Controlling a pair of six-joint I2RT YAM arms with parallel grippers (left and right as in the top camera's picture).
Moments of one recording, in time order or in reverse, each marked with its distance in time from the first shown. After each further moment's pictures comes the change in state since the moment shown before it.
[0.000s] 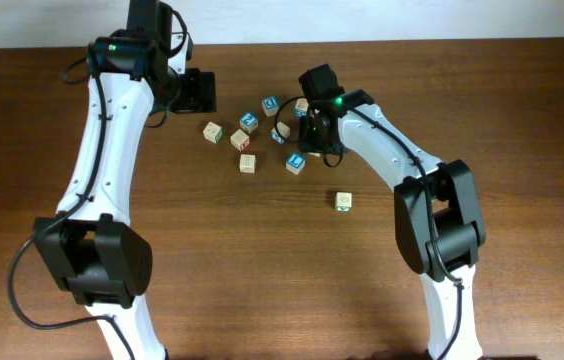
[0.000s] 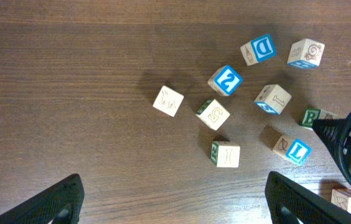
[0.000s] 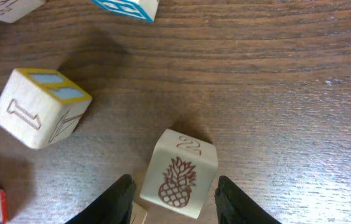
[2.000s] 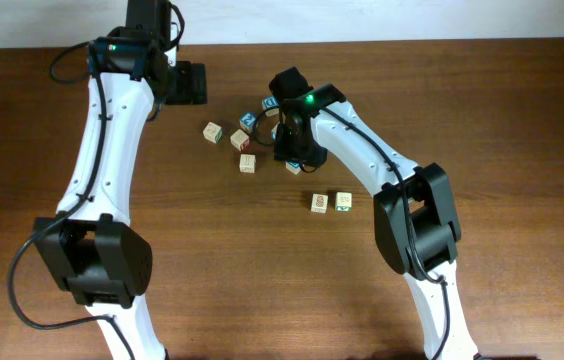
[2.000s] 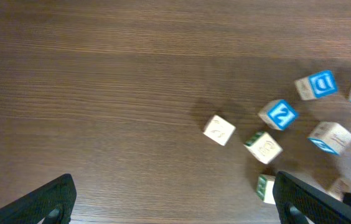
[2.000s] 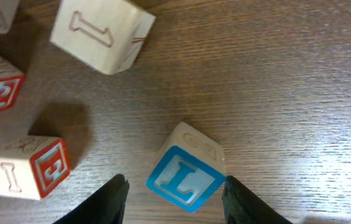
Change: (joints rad) left arm 0.000 0.000 0.000 0.074 -0.206 -0.003; right arm 0.095 0.078 0.189 -0.244 -0.064 0.181
